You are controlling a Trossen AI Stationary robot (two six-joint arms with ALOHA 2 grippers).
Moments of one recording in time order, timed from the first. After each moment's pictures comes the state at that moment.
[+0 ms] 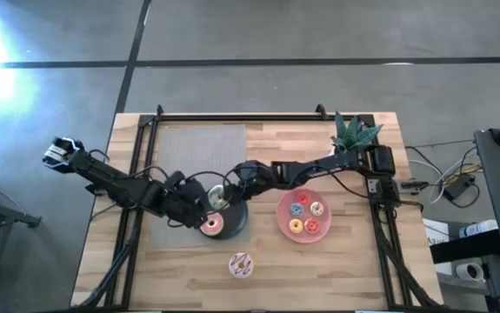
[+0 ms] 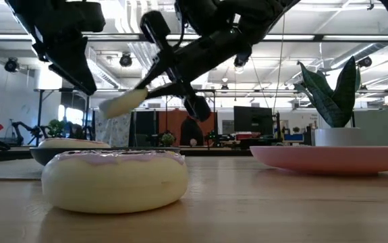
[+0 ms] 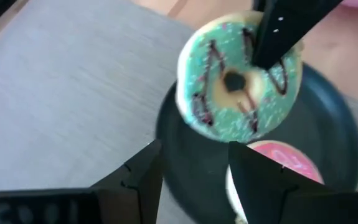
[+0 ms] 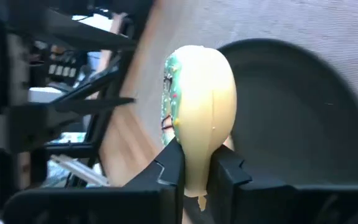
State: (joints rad) left arm -0.39 1.22 0.86 -0.79 -0.56 -0.85; right arm -0.02 2.01 1.35 0.09 -0.18 1.15
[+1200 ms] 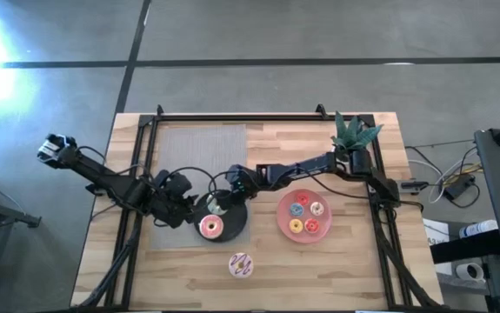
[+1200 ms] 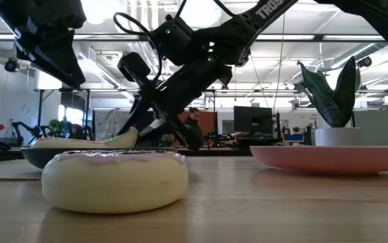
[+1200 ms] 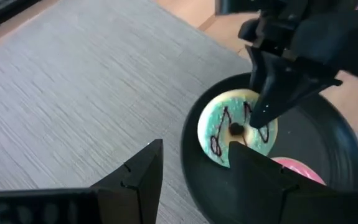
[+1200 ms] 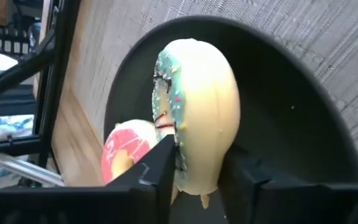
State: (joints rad) left arm -0.45 1.08 0.80 -0.88 -0.66 -1.08; right arm -0.04 2.22 1.53 -0.05 -0.25 1.11
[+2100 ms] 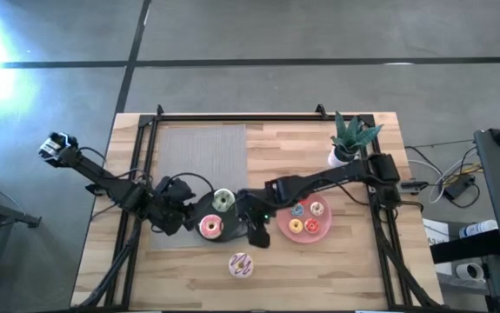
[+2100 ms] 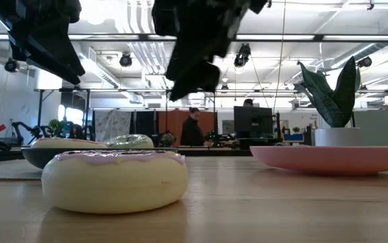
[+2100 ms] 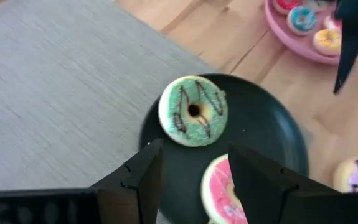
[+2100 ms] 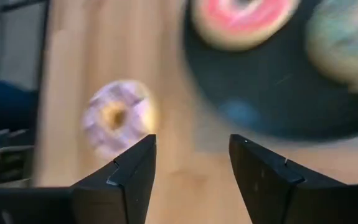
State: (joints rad) left arm -0.52 1.08 0.78 -0.76 -0.66 -1.11; right arm 0.15 2.01 1.58 -0.58 -0.27 0.32
